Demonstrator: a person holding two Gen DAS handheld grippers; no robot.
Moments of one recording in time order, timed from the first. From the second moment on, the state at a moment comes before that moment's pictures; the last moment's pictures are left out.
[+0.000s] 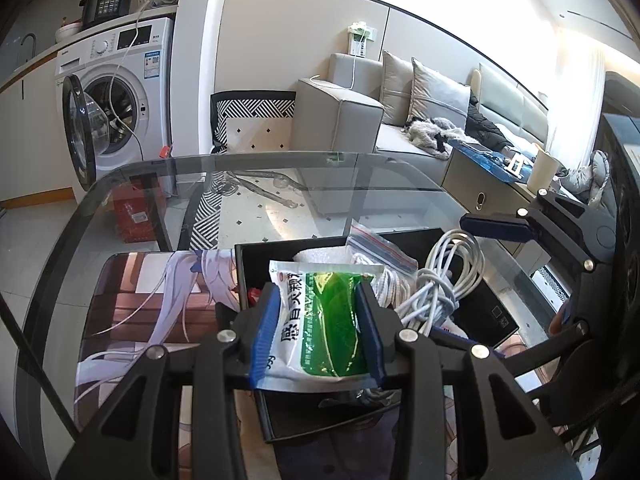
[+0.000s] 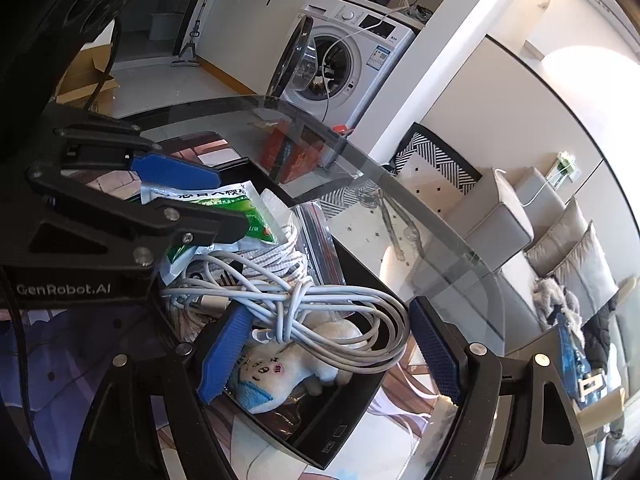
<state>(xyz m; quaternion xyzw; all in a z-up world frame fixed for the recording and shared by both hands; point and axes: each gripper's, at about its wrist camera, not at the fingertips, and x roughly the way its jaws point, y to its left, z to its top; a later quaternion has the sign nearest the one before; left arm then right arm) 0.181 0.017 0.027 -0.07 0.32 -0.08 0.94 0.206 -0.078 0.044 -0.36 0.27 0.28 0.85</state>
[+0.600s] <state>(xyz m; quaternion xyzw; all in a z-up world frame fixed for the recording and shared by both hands) 0.166 0.015 0.038 -0.05 0.32 -0.09 0.94 0.185 -0.101 0.064 -0.33 0.26 0.28 0.87</state>
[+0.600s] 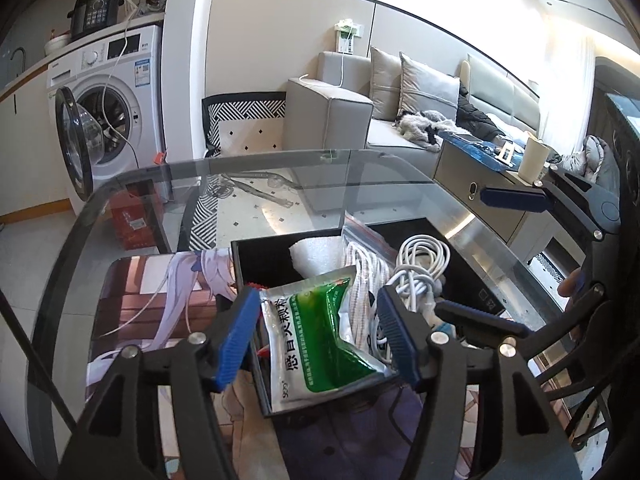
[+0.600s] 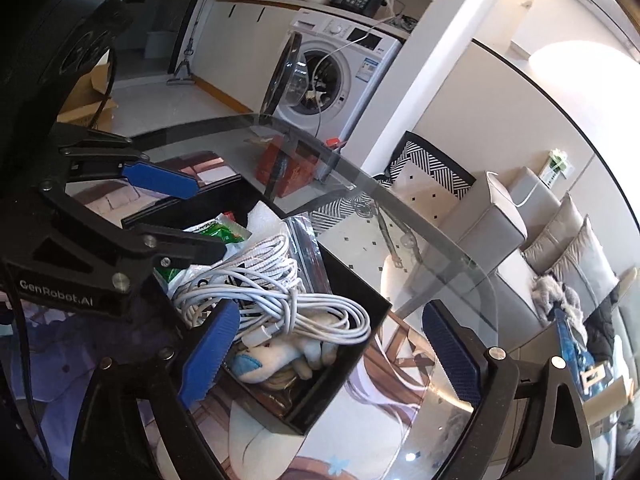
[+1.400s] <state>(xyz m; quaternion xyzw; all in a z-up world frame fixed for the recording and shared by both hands) 0.104 0.023 0.049 -0.02 0.27 -0.02 0.96 0.123 -0.153 0.089 -0.10 0.22 0.28 0.93</state>
